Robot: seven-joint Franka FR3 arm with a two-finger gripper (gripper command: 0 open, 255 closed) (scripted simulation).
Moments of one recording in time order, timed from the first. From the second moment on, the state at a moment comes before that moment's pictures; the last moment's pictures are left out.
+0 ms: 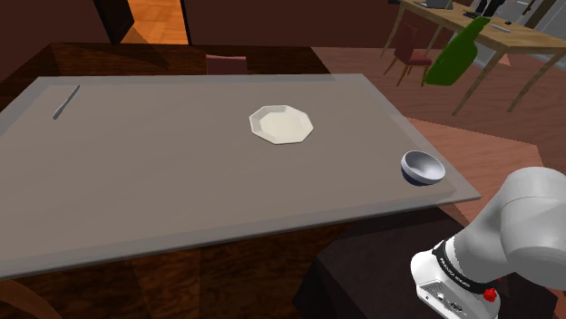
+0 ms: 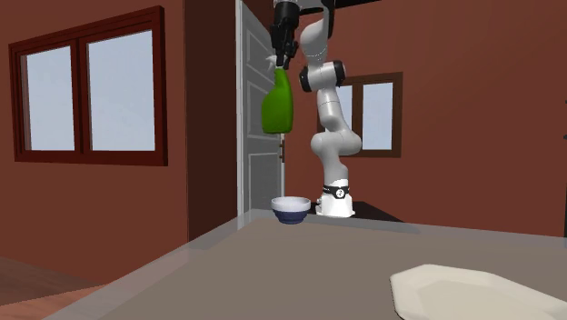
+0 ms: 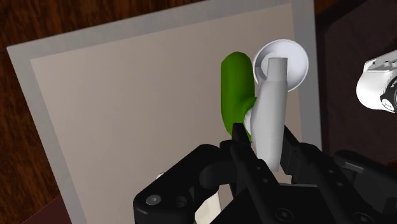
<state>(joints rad) 0.29 -0.35 -0.69 -1.56 -0.31 1.34 -1.38</state>
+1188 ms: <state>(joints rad) 0.39 -0.28 -0.51 -1.83 -0.22 1.59 -1.04</state>
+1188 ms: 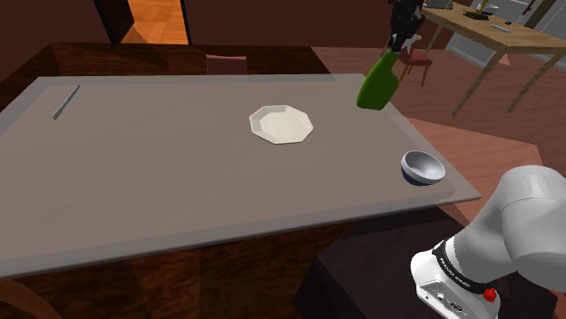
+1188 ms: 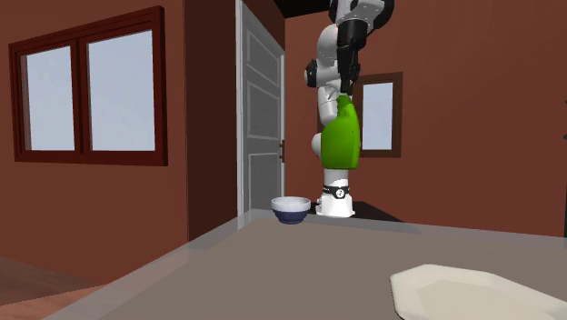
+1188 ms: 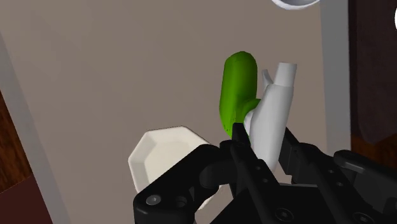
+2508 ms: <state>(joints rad) 0.50 0.13 -0.40 -1.74 -0.04 1.85 -0.82</state>
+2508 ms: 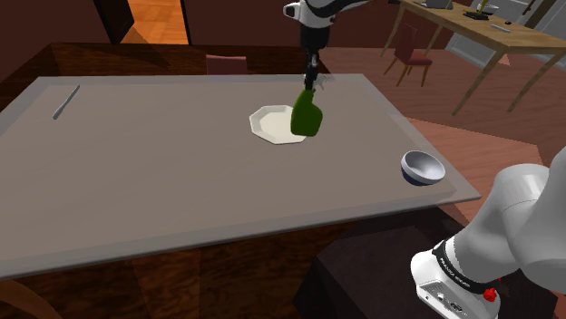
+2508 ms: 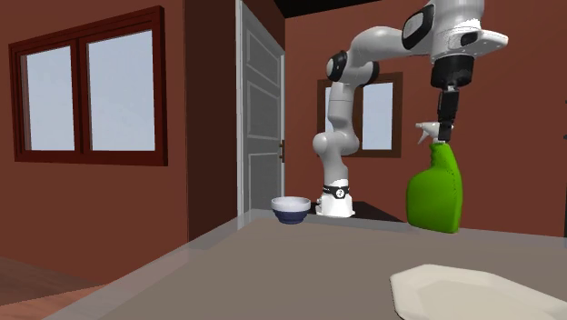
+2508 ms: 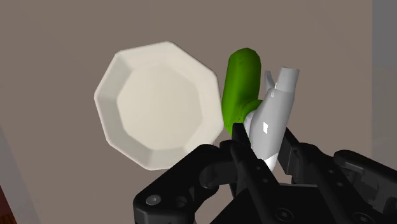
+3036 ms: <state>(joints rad) 0.50 0.15 -0.40 -1.82 -0.04 1.95 -0.81</state>
